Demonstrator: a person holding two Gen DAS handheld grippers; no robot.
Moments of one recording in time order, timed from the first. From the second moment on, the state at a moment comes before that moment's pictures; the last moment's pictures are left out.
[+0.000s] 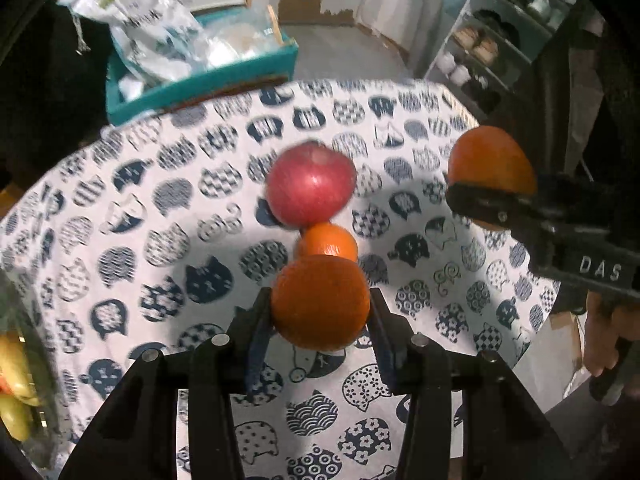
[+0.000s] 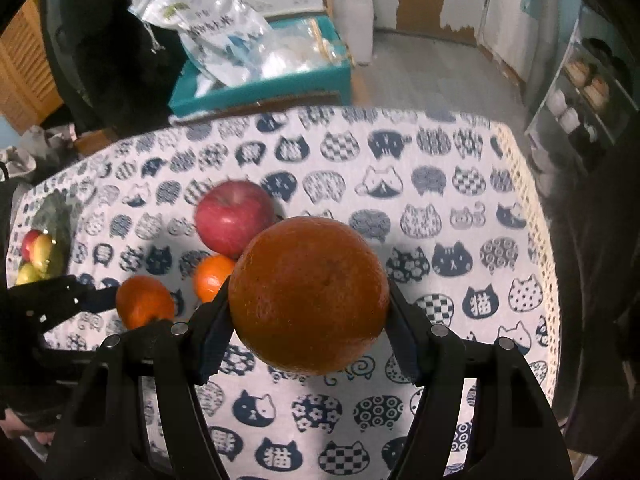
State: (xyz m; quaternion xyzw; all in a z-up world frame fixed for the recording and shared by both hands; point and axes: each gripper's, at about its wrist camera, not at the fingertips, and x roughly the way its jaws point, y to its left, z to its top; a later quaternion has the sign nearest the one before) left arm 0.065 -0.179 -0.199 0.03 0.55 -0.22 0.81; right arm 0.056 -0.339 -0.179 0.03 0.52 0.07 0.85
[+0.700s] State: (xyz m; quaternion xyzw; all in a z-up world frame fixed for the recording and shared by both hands) left arm 0.042 -0.132 -0.073 0.01 0.43 -0.21 0.88; right arm 0.033 -0.281 -0.065 0.01 0.41 0.13 0.90
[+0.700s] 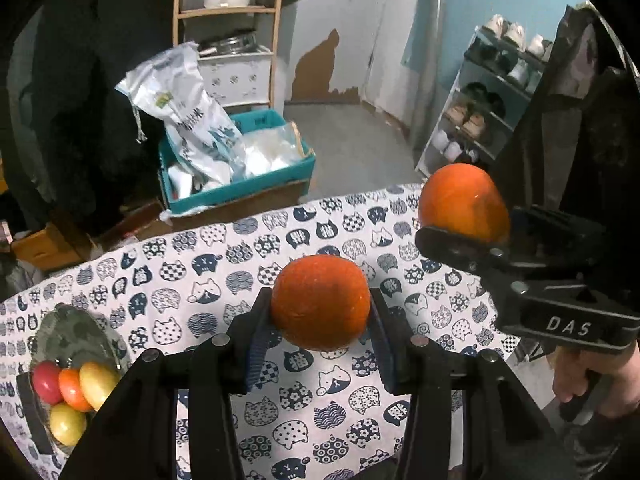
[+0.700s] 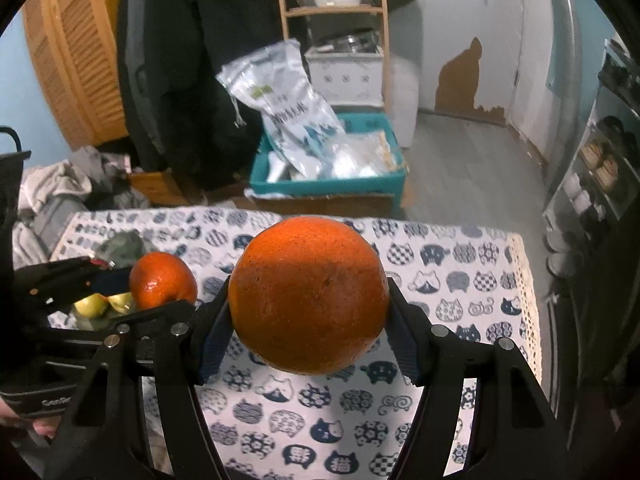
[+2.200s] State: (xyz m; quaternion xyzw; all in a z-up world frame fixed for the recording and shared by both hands) left arm 0.015 0.052 -0.066 -0.08 0.42 -0.10 0.90; right arm 0.054 -0.115 -0.035 -0.04 0.40 0.26 0.88
